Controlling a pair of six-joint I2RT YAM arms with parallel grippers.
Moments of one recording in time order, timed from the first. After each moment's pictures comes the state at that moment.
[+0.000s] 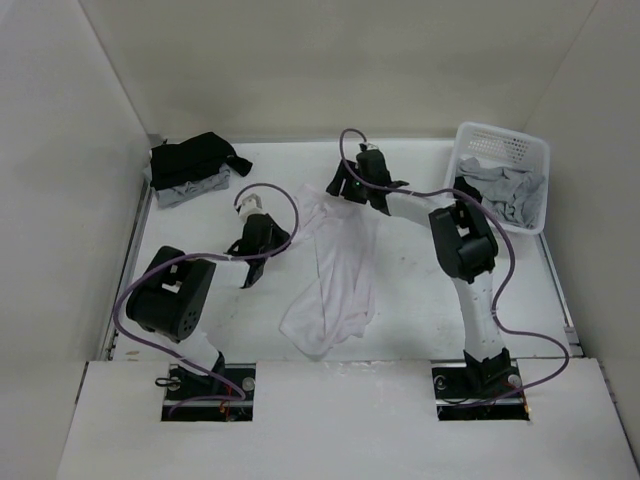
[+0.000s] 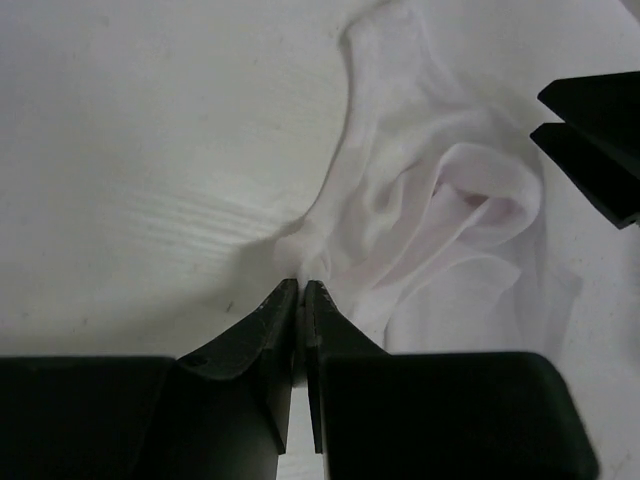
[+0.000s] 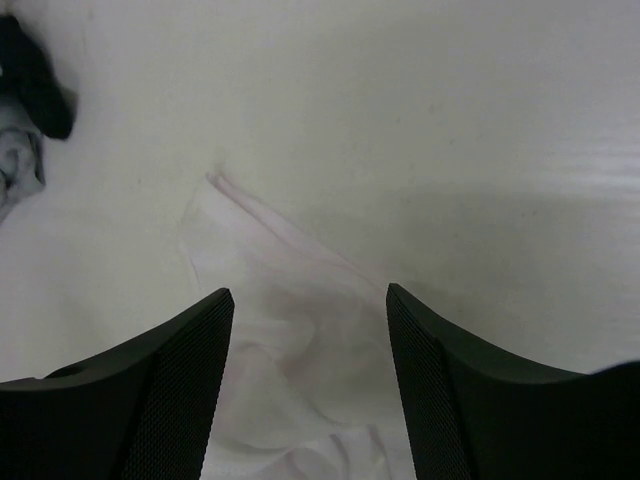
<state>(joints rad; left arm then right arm) -0.39 1.64 0.63 0.52 -0.16 -0.77 0.45 2.24 1.62 0.08 -0.08 0.66</state>
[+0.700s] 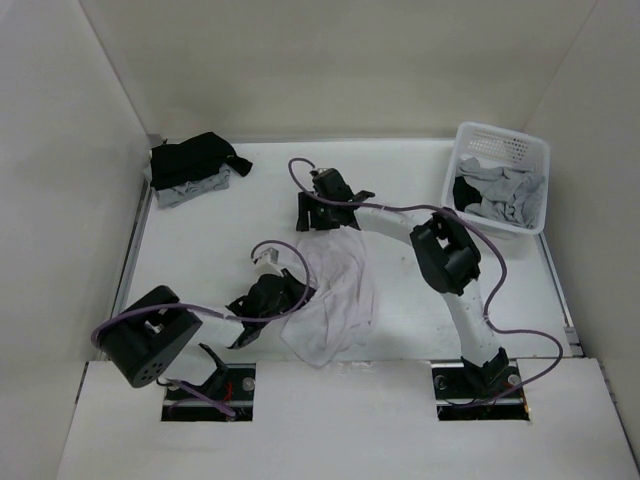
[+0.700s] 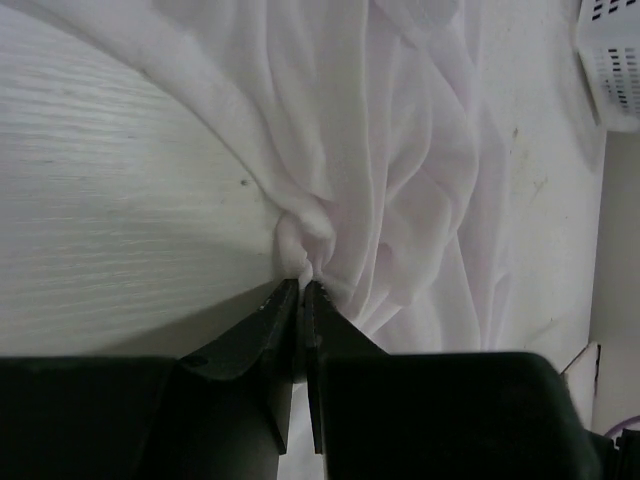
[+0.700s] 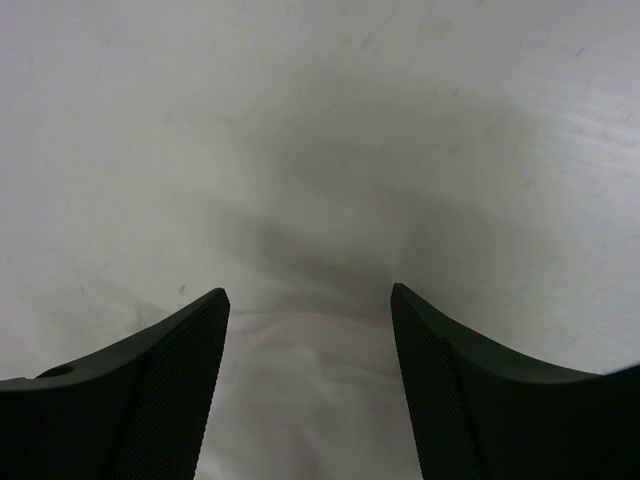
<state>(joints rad) -0.78 1.42 0.18 0.73 -0.15 -1.05 0.67 2.27 1.74 -0.24 -0.09 0.51</state>
